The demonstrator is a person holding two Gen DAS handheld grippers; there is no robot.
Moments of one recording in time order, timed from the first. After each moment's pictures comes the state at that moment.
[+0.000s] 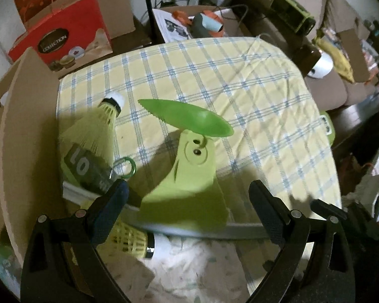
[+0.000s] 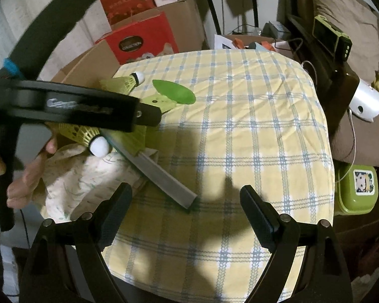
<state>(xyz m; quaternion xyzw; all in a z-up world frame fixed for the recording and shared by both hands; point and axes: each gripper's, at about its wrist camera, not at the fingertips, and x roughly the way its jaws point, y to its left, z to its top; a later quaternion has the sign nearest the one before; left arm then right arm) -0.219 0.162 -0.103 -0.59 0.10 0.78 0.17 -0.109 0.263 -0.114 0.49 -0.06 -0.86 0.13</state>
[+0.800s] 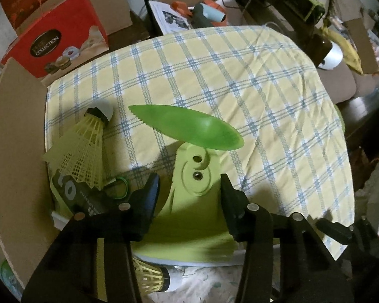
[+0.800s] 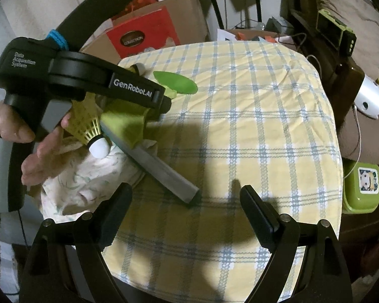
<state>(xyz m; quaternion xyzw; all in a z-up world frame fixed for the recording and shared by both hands) -0.241 0.182 -0.121 -0.61 0.12 0.77 0.16 -0.108 0.268 -0.129 0.50 -0.08 -0.85 0.15</state>
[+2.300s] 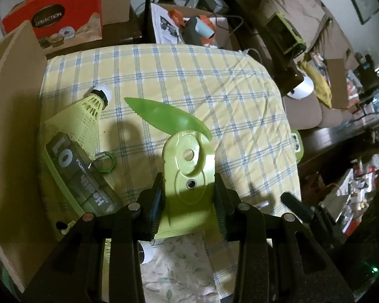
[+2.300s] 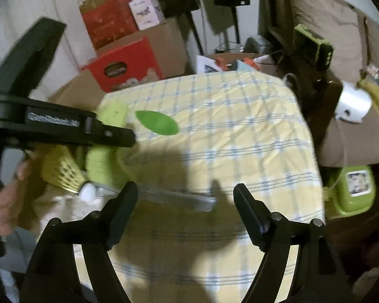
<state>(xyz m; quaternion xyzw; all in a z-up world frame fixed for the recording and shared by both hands) -0.229 0.150 -0.089 -0.61 -0.02 0.76 0.21 -0.122 0.279 -0.105 0.43 -0.10 -0.89 0.11</state>
